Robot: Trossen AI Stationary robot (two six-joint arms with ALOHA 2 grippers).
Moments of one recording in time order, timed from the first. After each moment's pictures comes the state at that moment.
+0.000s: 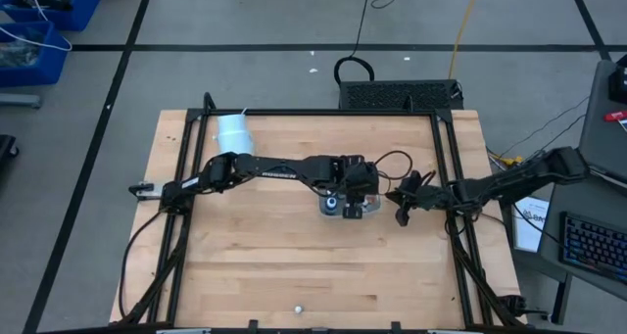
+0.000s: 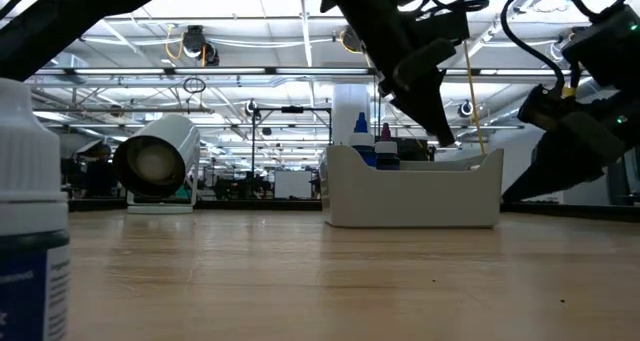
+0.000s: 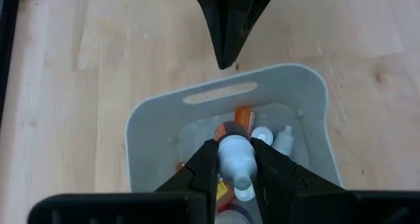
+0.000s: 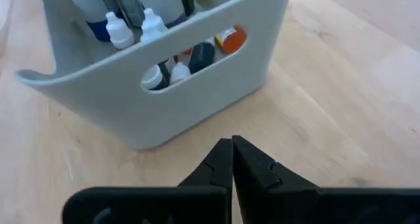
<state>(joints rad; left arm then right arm) 0.00 2.36 2.20 -0.77 -0.14 0.20 0.15 0.79 0.02 0.11 0.39 0.47</state>
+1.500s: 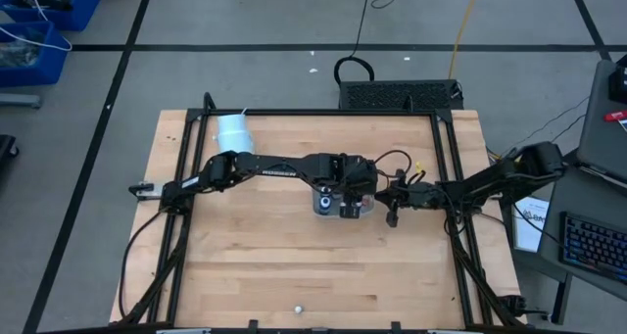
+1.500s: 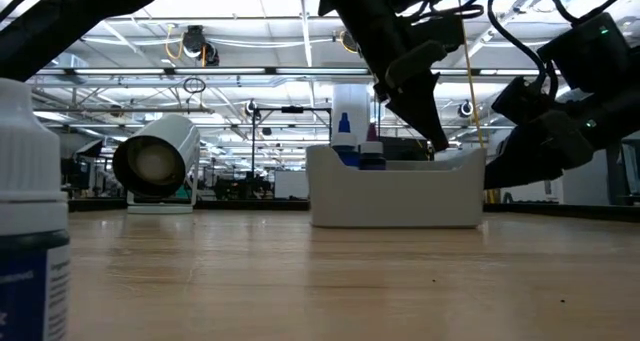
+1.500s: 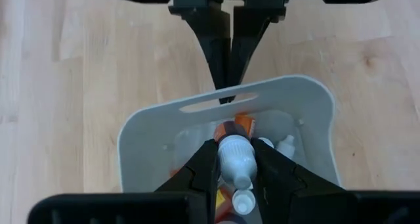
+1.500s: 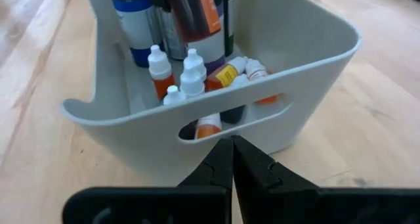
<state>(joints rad) 0.02 2.36 2.20 -0.81 -0.09 0.21 0.08 1.25 0.03 0.74 0.29 0.22</state>
